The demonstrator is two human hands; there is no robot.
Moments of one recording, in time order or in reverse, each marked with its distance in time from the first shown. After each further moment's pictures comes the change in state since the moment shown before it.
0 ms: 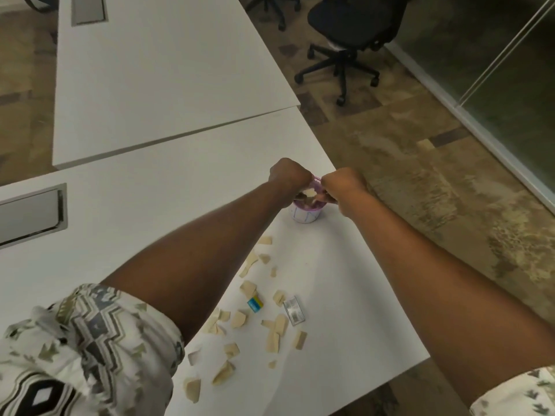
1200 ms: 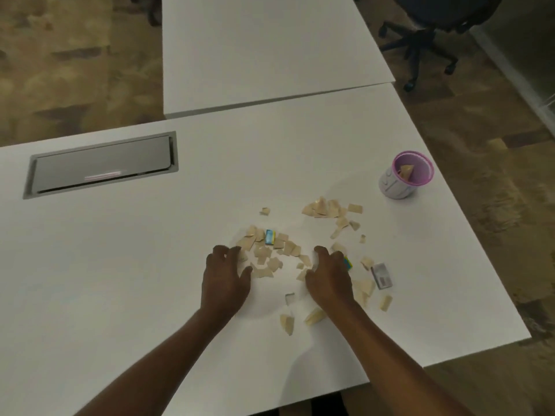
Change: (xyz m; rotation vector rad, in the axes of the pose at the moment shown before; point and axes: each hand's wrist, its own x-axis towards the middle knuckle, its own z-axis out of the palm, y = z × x) left_hand -0.187 -0.347 -0.187 0.521 0.300 0.047; right_hand -0.236 0.140 0.203 -0.752 -0.160 -0.306
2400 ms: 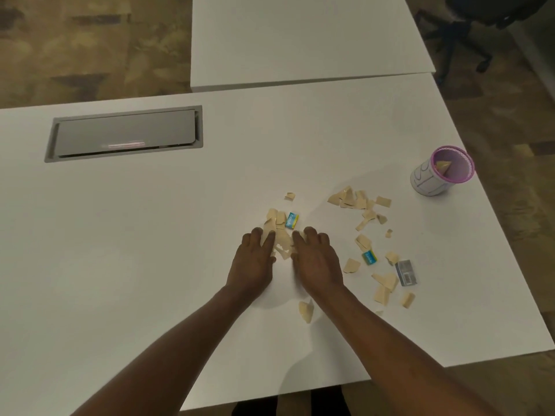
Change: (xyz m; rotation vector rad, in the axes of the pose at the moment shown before) left_hand 0.014 -0.019 0.023 0.166 -0.119 0.257; right_hand 0.016 -0.041 0.052 -0.426 0.053 -0.413
